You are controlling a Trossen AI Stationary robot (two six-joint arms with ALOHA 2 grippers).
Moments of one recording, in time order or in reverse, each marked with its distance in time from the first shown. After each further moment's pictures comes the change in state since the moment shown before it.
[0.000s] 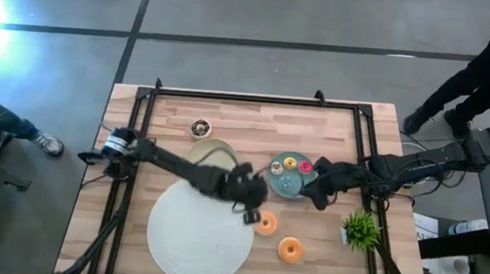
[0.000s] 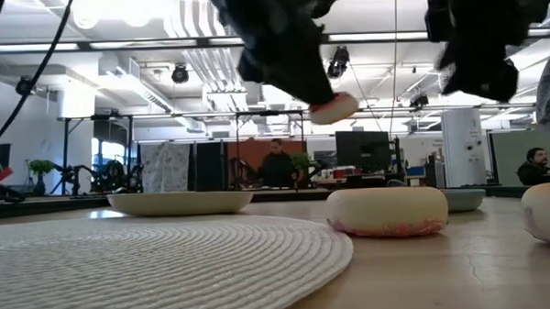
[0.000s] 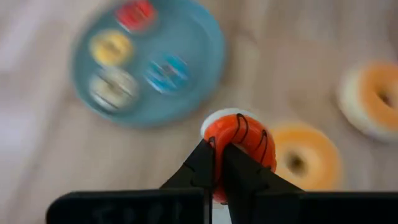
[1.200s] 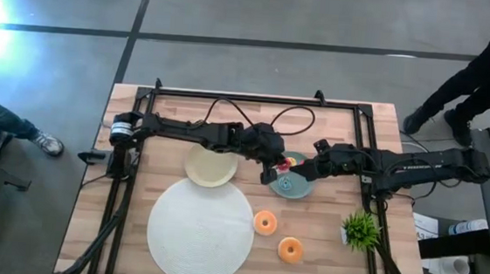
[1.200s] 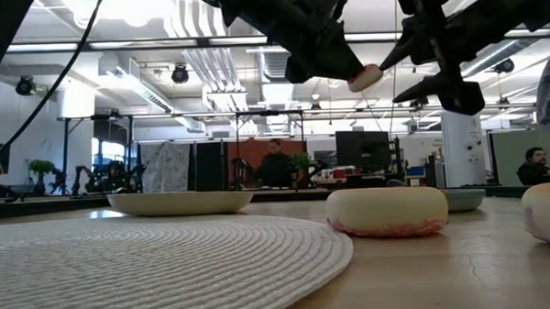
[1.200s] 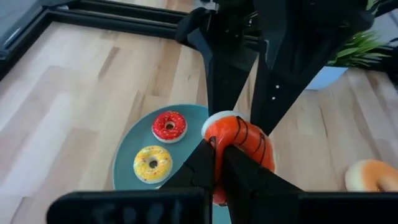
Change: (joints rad) left arm 0.312 -0.005 0.086 0.221 0.383 0.272; right arm -0.231 0.000 -0.094 0.311 -0.008 0.209
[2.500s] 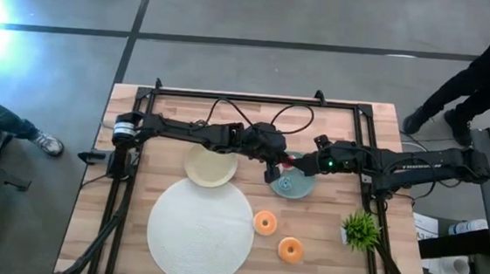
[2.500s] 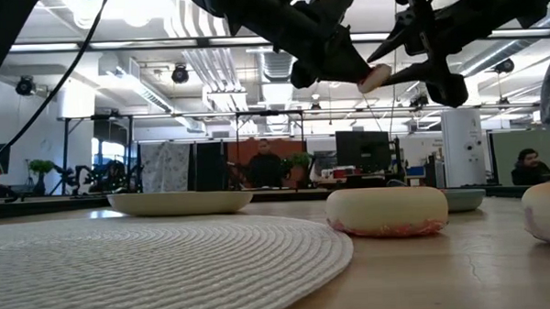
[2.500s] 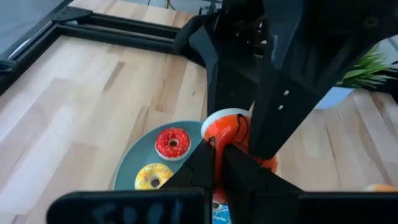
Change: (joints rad) left arm 0.008 0.022 -0.026 0.117 -0.010 -0.024; right arm -0.011 0.013 0.019 0.085 0.053 -0.013
